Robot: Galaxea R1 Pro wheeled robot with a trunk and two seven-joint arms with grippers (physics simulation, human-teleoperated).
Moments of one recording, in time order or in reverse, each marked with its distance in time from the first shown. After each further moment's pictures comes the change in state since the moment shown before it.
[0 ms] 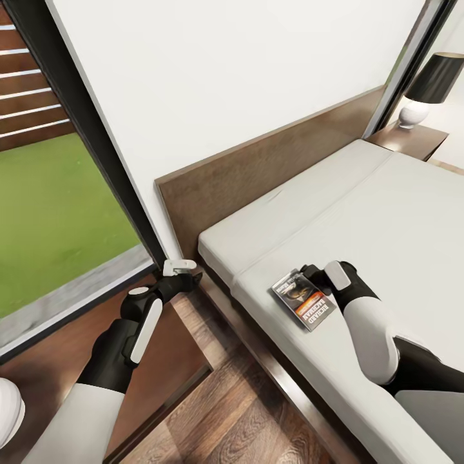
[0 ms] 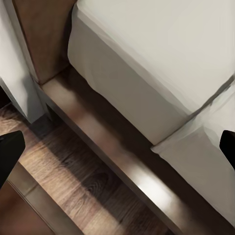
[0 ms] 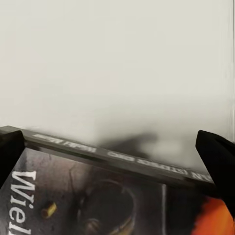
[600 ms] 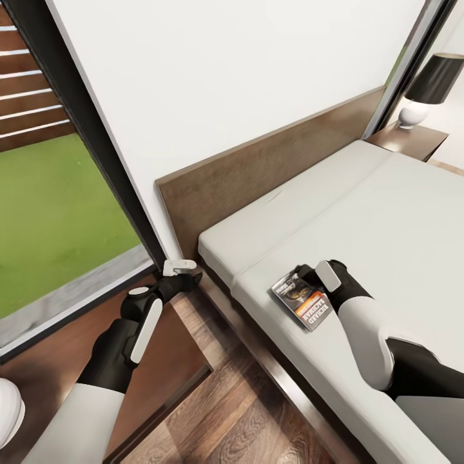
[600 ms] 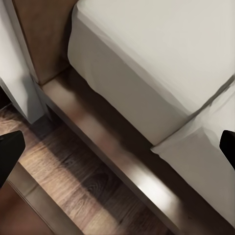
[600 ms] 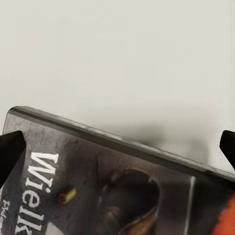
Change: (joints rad) left arm 0.000 0.000 0.000 0.001 0.000 0.000 0.000; right arm 0.000 0.011 0.162 0.009 -0.001 -0.007 0.006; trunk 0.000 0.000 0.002
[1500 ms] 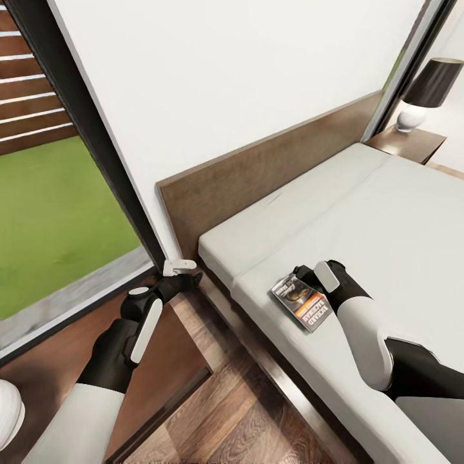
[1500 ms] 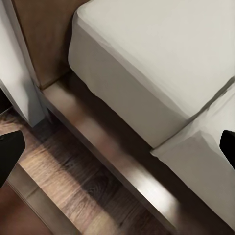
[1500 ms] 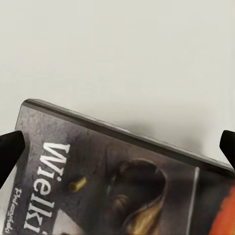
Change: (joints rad) left arm 0.000 0.000 0.000 0.001 -0.002 0.000 0.000; right arm 0.000 0.003 0.019 0.005 0.004 0.012 -0.001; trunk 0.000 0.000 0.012
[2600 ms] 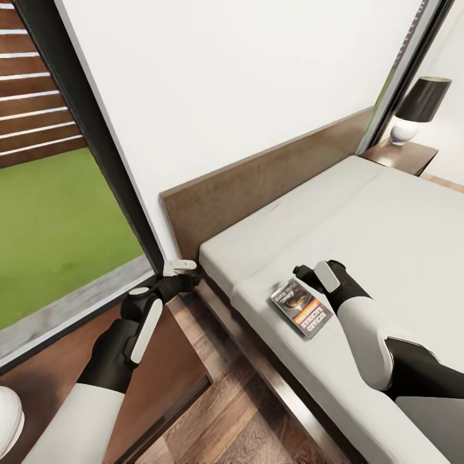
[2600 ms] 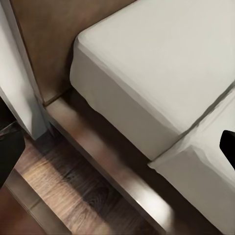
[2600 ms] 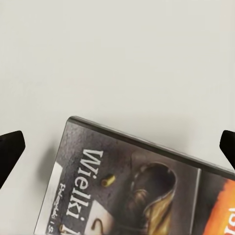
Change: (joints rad) left arm 0.000 0.000 0.000 0.002 -0.002 0.000 0.001; right arm 0.000 0.000 -0.008 0.000 -0.002 -0.002 0.006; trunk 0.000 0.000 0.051
